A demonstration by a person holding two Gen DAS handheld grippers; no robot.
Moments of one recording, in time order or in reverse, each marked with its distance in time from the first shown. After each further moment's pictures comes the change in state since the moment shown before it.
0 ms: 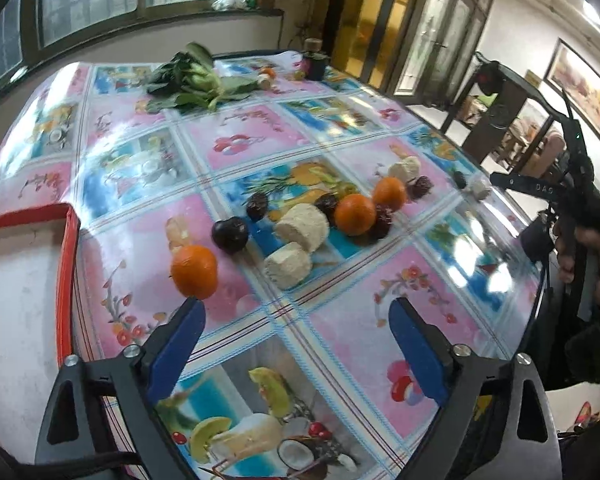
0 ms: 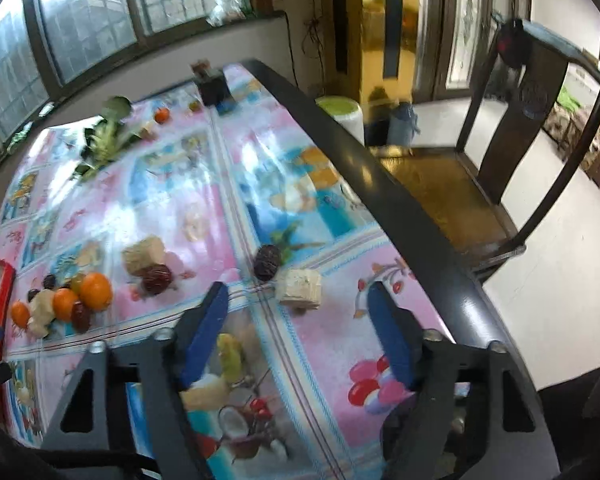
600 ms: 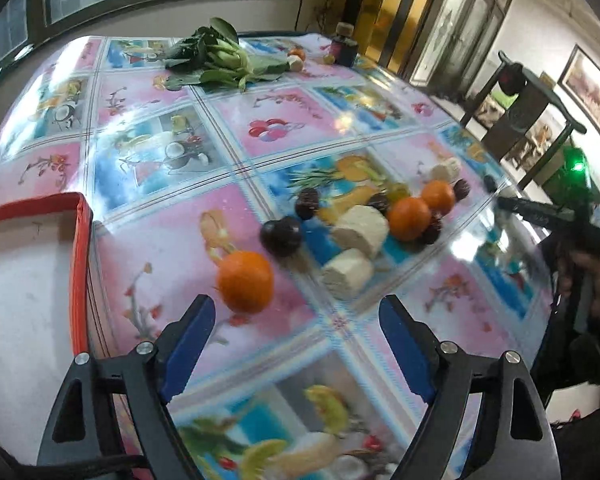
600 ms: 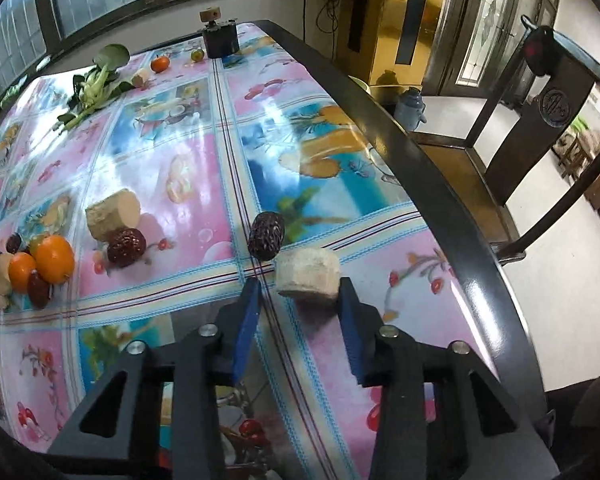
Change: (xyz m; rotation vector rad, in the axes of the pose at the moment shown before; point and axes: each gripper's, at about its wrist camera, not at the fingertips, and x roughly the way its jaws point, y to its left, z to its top) left arm 0.018 0.038 0.014 -0.024 0.068 0.012; right arm 0.035 0.014 -0.011 -0.087 0.078 -0.011
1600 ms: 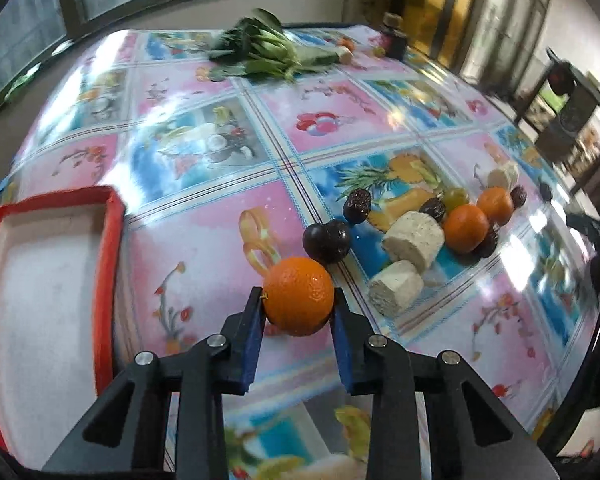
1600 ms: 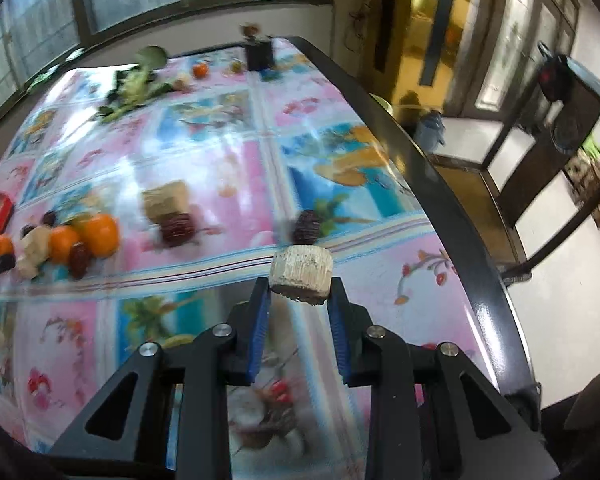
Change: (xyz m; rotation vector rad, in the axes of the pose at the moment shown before) left arm 0.006 -0.005 0.003 -0.080 0.007 0.206; right arm -0.040 0.020 -0.012 -0.111 -0.059 0.066
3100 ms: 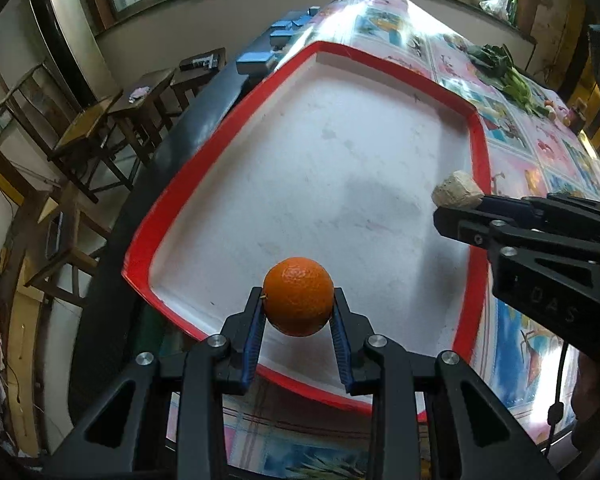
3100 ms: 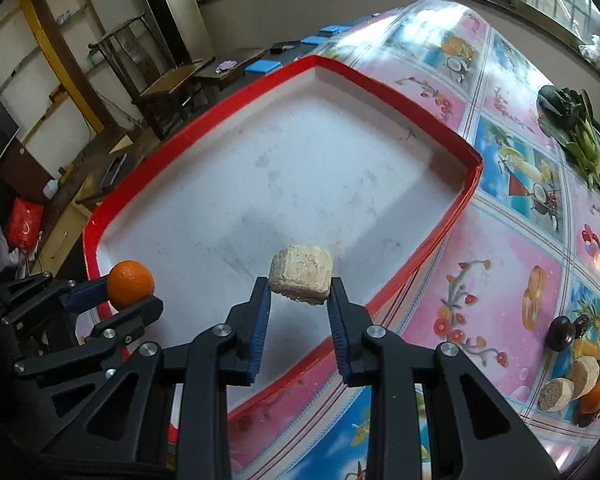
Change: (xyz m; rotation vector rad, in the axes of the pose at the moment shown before) left arm -0.085 0.166 -0.131 -0.479 0.063 0.351; right arm -0.009 0.445 -0.010 -0.614 0.166 0.592
